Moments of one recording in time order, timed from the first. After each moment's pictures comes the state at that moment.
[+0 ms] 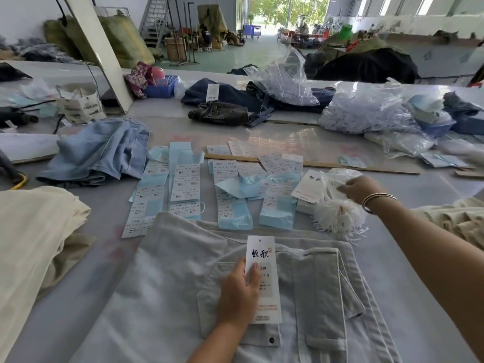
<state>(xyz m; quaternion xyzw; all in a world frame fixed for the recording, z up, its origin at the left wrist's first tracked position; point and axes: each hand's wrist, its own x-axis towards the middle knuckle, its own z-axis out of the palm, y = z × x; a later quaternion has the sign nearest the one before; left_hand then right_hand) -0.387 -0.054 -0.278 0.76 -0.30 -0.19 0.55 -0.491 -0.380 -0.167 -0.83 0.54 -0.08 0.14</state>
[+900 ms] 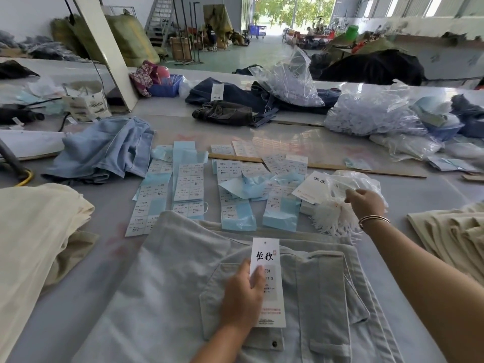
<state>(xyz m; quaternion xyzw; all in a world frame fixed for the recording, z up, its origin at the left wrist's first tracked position) -0.389 -0.054 -0.275 0.76 -0.31 -0.18 0.53 -0.490 -0.358 -0.203 -0.73 0.55 -0.30 0.27</state>
